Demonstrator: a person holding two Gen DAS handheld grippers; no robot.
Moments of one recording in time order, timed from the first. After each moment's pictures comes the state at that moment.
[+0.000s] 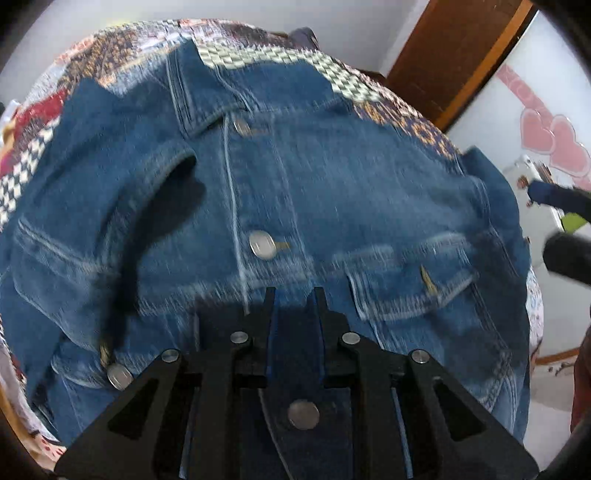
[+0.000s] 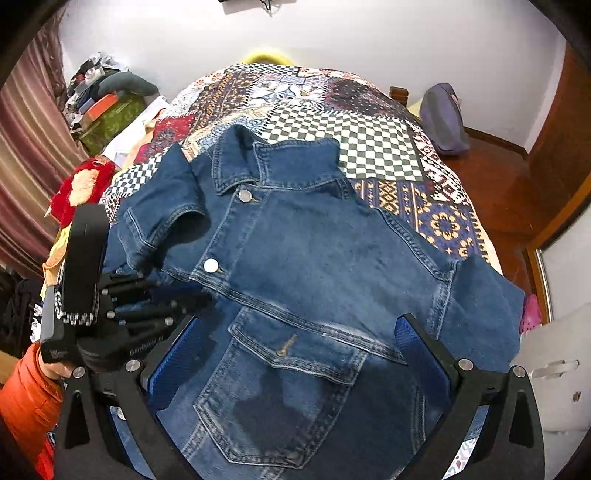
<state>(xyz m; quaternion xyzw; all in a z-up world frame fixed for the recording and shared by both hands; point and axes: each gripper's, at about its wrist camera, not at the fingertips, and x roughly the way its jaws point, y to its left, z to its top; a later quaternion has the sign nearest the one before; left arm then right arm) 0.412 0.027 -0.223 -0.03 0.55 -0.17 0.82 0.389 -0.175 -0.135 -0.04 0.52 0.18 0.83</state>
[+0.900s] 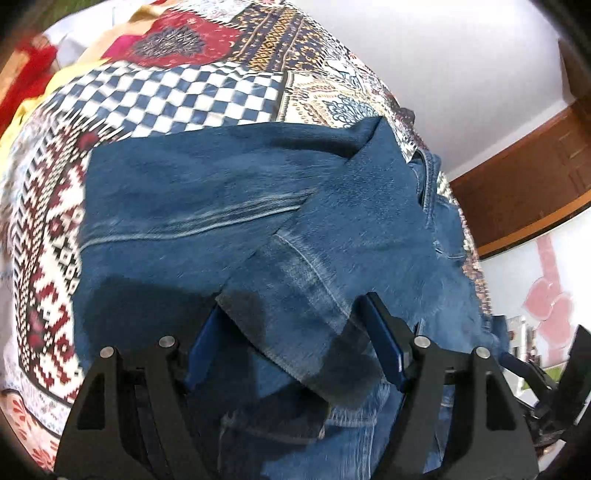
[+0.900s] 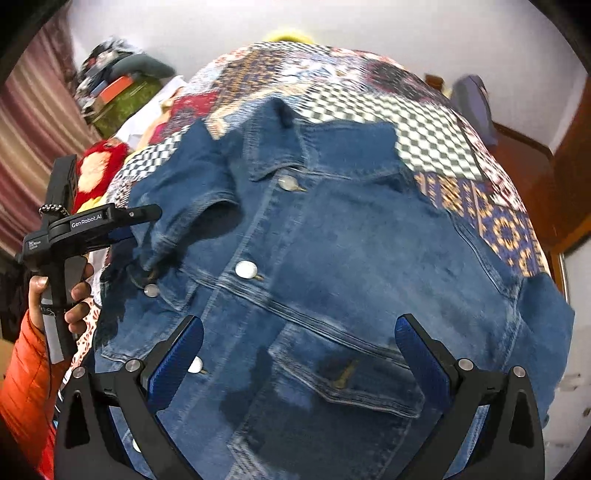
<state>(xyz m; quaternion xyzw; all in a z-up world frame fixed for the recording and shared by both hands) 0.449 0.200 -0.233 -0.27 0.50 -0.03 0.82 0.409 -0.124 -0.167 -0.04 0.54 0.22 0.81</state>
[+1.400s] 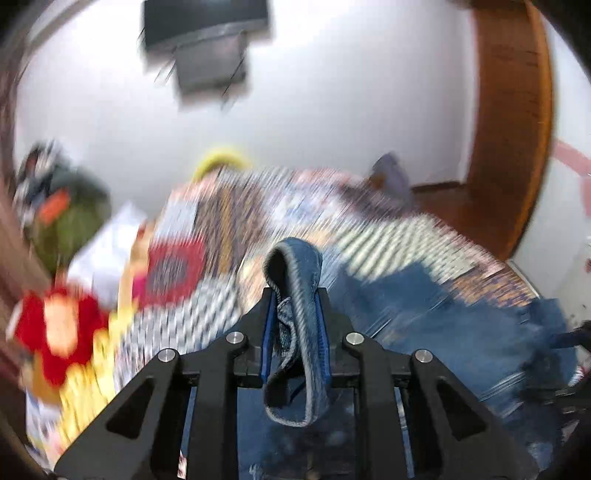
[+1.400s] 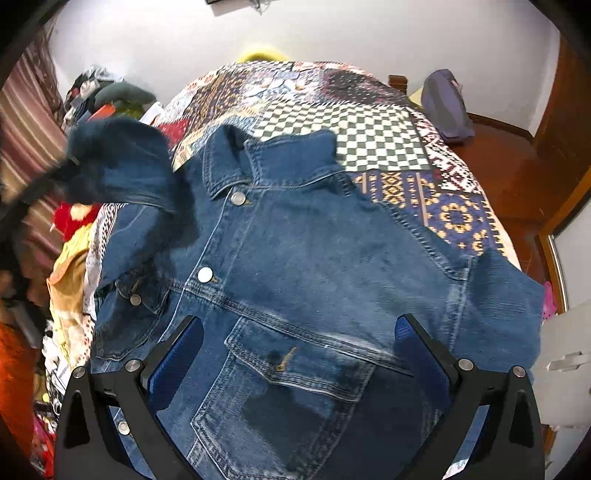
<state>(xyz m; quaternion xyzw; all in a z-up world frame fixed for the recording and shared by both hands) 0.427 0.075 -0.058 0.05 0.30 0.00 0.95 0.408 -0.183 -0.150 0.00 0.52 0.19 0.83</state>
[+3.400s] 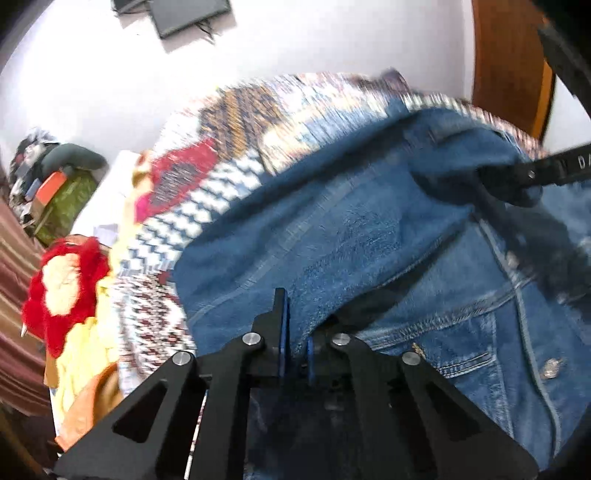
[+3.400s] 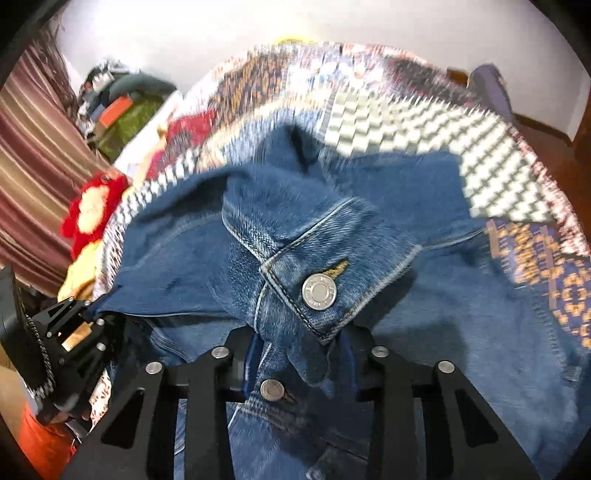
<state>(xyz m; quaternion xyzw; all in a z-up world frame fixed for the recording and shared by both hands) 0.391 0.142 -0.189 0.10 0.43 0.03 0.90 0.494 -0.064 -0.187 0.02 0.53 0.24 0.81</state>
